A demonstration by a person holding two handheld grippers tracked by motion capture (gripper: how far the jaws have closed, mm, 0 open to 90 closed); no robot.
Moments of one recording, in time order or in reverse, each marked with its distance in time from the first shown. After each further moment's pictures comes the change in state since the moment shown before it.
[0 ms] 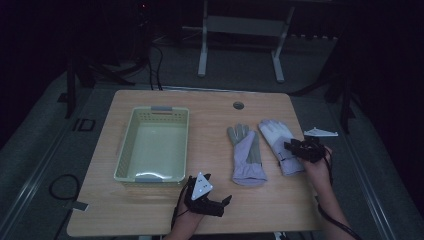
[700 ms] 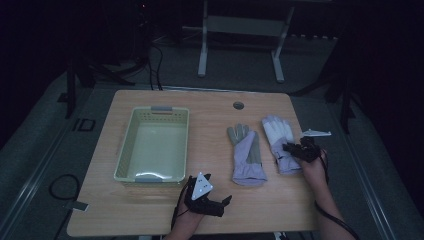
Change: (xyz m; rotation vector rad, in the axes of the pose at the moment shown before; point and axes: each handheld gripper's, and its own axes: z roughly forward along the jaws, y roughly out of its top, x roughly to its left) left arm 0.000 0.000 0.000 0.002 -0.002 -0.004; right arm -0.016 -0.013 0.030 0.073 0.027 0.027
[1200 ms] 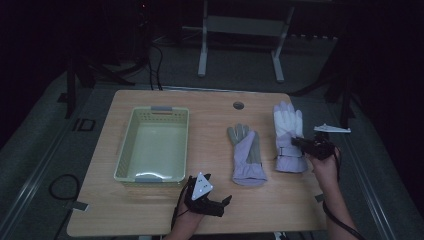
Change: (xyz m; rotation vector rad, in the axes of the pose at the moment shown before) left arm 0.000 0.000 0.000 0.000 0.003 0.002; right arm 0.013 0.024 -0.059 -0.098 0.030 0.052
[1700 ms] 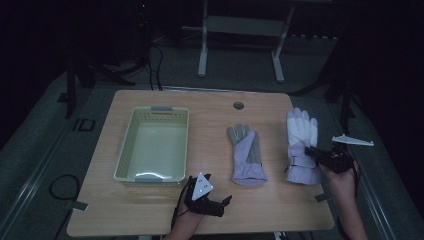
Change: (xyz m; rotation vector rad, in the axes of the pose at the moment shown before) left arm 0.000 0.000 0.000 0.003 0.002 0.004; right arm 0.013 -0.019 -0.061 -0.014 -0.038 0.065
